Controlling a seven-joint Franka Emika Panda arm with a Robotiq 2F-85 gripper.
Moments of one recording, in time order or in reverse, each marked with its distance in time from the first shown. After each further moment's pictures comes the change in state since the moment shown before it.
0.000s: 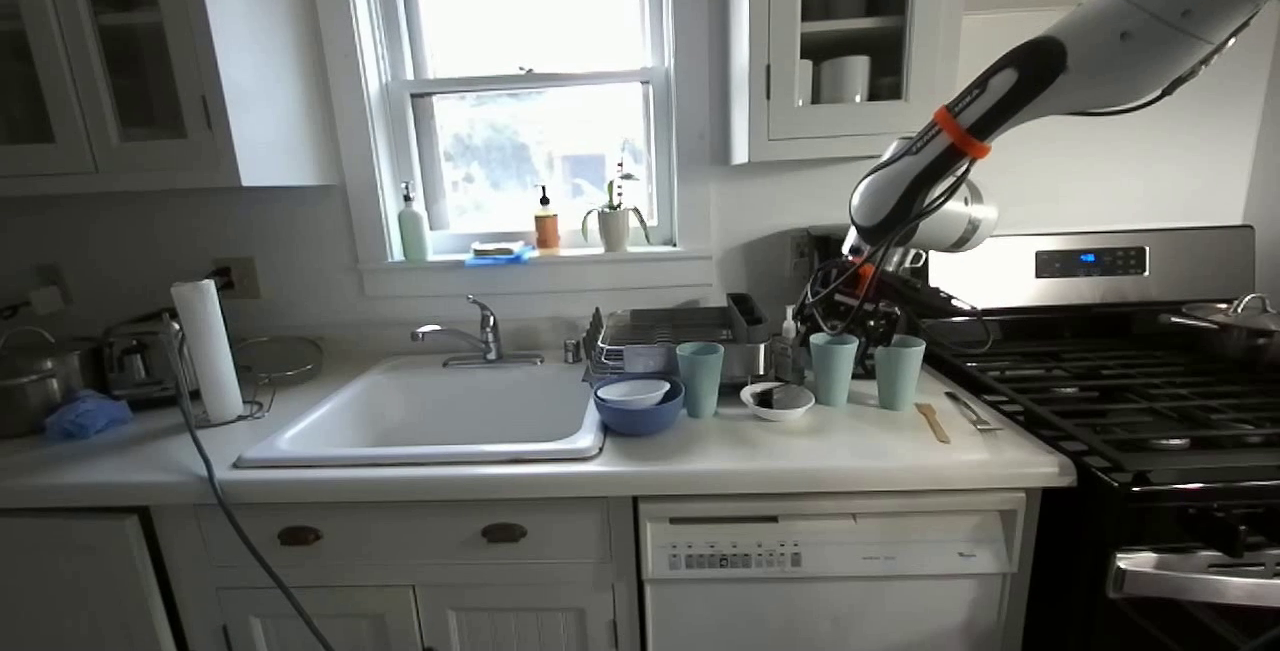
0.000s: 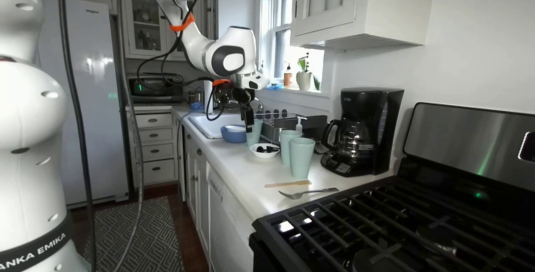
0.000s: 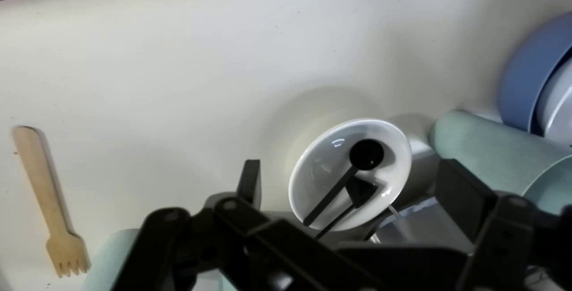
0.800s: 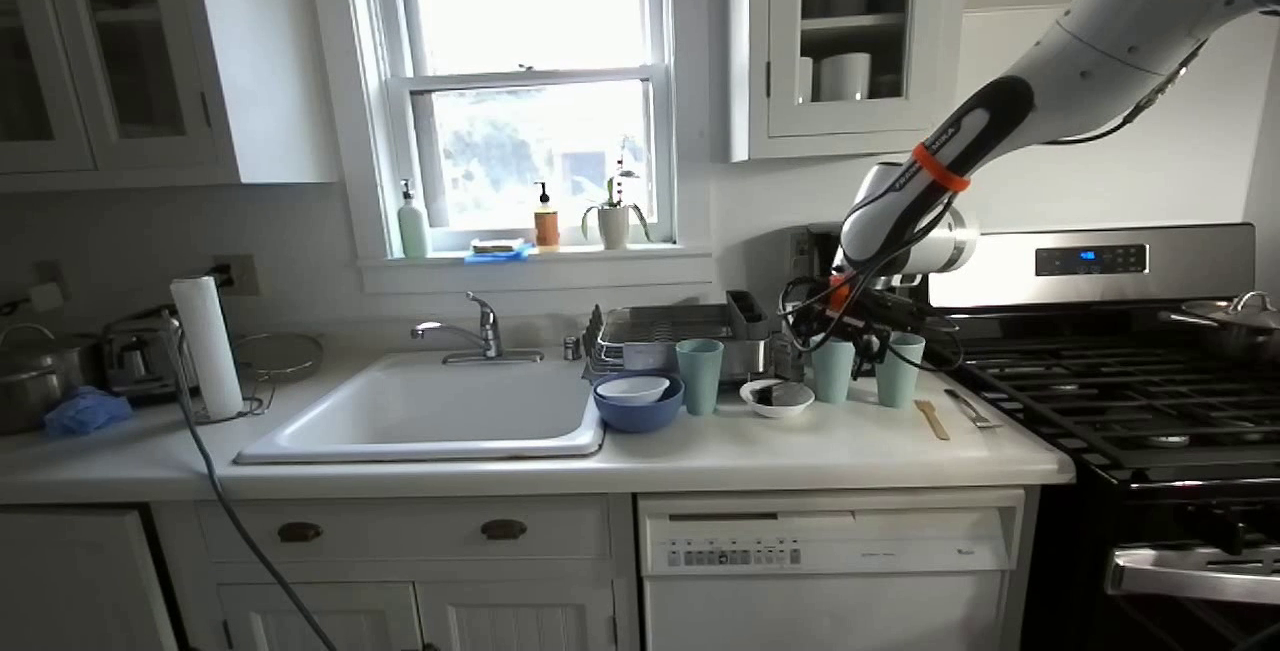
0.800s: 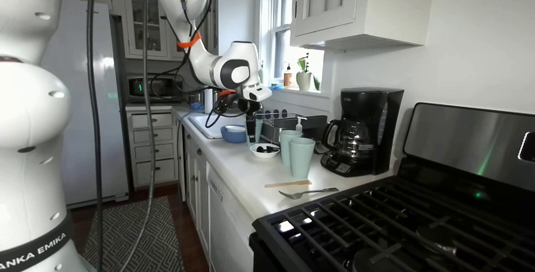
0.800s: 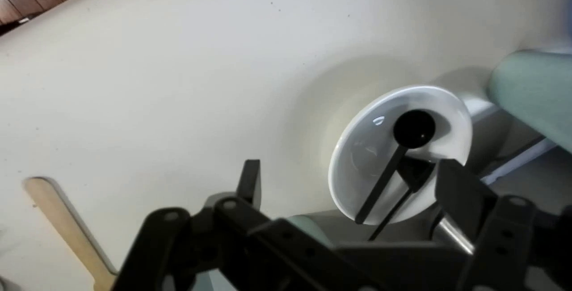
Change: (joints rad) arm 0.050 0.124 -0.066 0.062 -0.121 0.046 0.342
